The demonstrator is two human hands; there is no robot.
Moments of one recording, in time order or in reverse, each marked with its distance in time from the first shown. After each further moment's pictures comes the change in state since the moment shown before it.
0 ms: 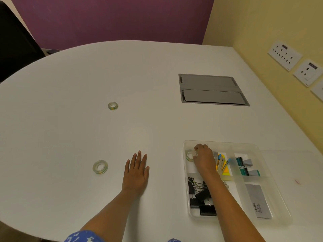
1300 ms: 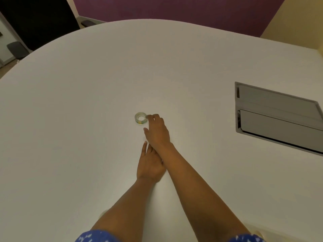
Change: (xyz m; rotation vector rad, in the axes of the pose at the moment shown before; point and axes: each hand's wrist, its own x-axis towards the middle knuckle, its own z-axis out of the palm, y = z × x) left_hand 0.203 -0.061 -0.035 -0.057 0.104 -0.075; right_hand 0.196 -0.308 0.114 0.096 -0.189 -0.593
